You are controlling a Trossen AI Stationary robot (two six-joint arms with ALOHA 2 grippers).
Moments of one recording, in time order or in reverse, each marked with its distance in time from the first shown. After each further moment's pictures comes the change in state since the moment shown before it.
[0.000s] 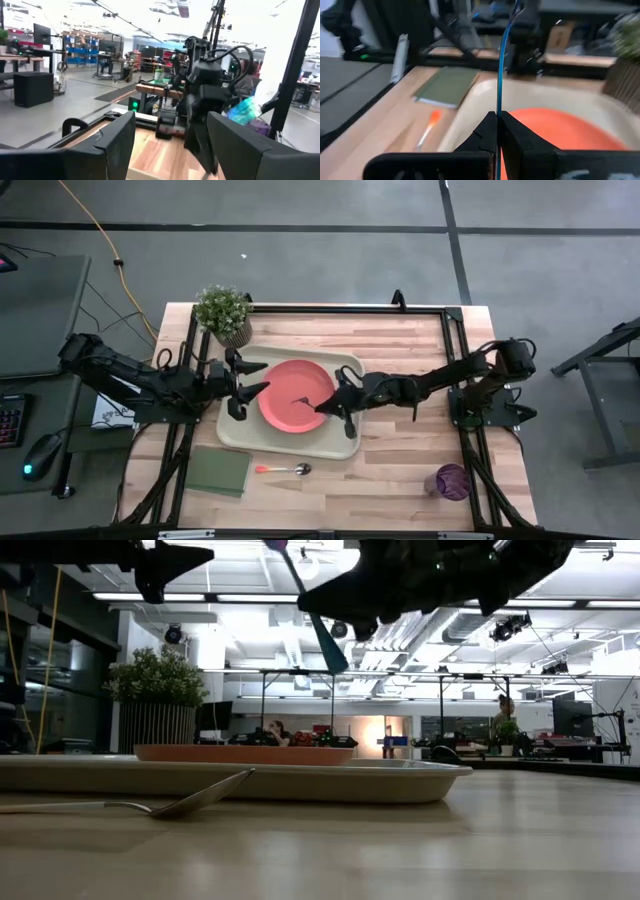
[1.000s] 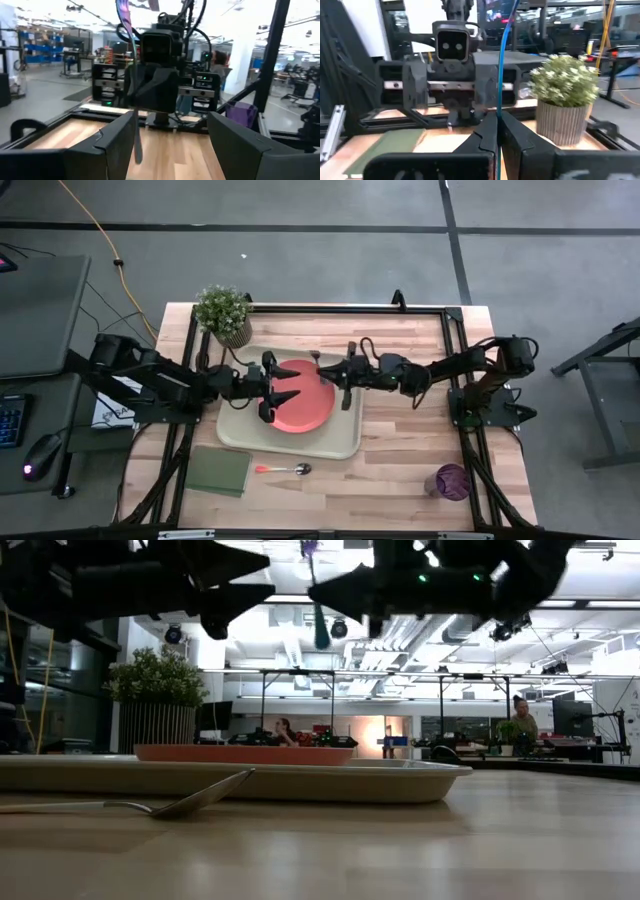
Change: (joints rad) left arm 0.224 0.620 0.039 0.557 0.385 -0.033; right arm -0.122 0.001 -0.077 0.363 0.107 0.058
